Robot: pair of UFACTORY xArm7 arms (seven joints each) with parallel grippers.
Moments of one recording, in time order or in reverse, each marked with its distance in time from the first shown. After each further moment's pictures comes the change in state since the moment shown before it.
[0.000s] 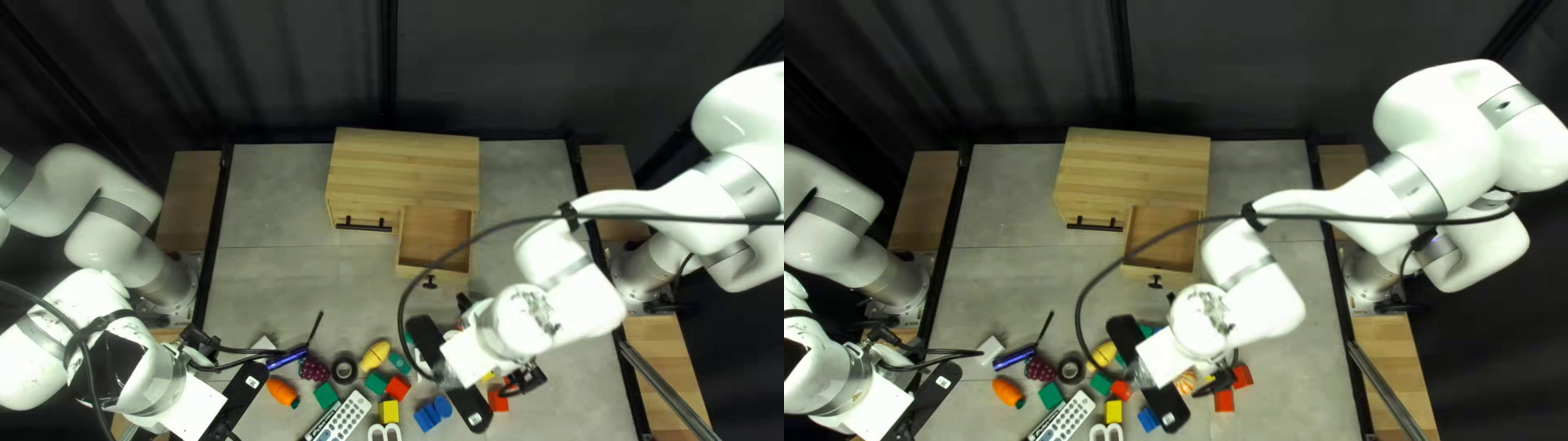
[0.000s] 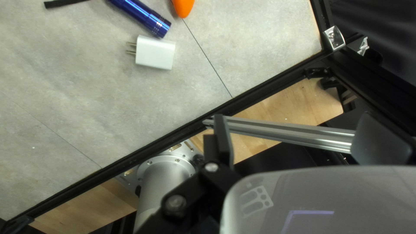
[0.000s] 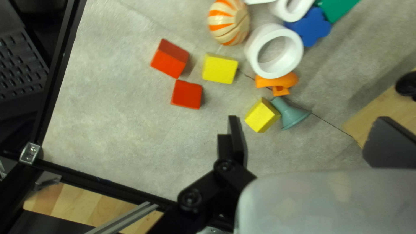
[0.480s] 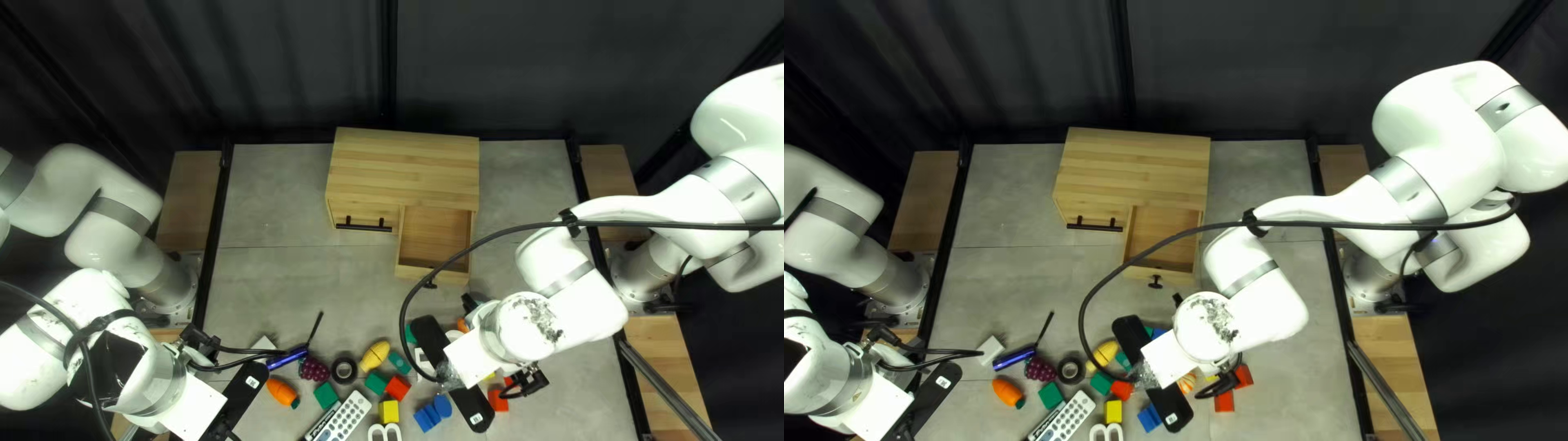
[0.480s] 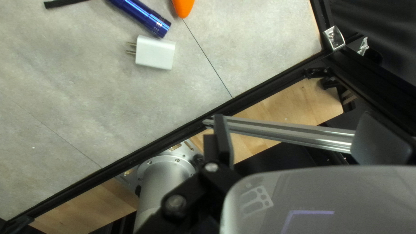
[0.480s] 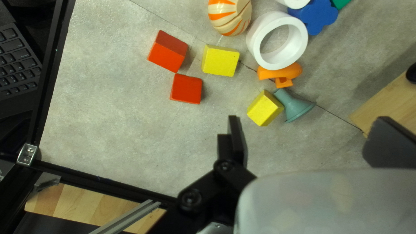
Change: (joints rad) left arm 0.000 0.000 0.000 0.000 0.000 0.000 0.000; right arm 0.023 -0.012 0.021 -0.041 -0.068 -0.068 -0.019
